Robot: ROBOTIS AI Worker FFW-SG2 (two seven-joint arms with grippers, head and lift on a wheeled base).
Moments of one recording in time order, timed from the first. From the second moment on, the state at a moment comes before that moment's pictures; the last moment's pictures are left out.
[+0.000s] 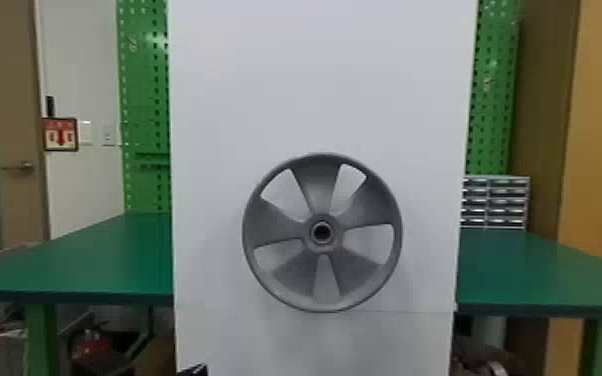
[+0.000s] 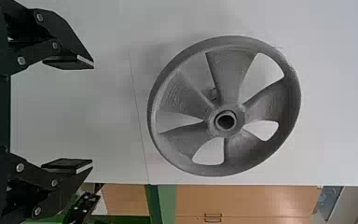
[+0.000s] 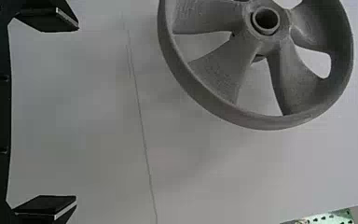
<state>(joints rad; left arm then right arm) -0.04 0.24 -0.15 -2.16 0.29 0.55 -0.28 -0.18 -0.12 0.25 -1.49 -0.33 -0.13 -0.13</state>
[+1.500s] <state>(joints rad) -0.06 0.22 -0.16 -2.15 0.28 0.53 -0.30 -0.04 -0.02 0.08 -1.27 -0.14 -0.41 0.01</state>
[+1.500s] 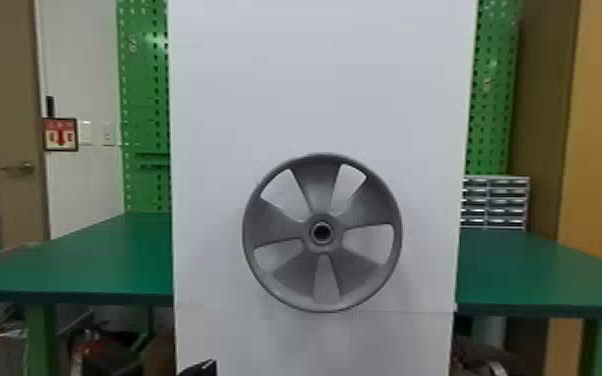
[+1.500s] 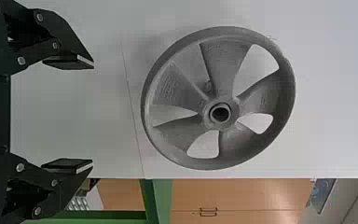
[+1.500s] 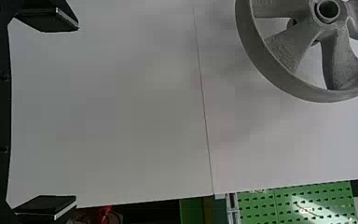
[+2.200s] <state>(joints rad) -0.06 0.22 -0.17 -2.13 0.29 0.52 -0.30 -0.03 -0.02 0.09 -1.23 -0.16 -0.41 0.01</state>
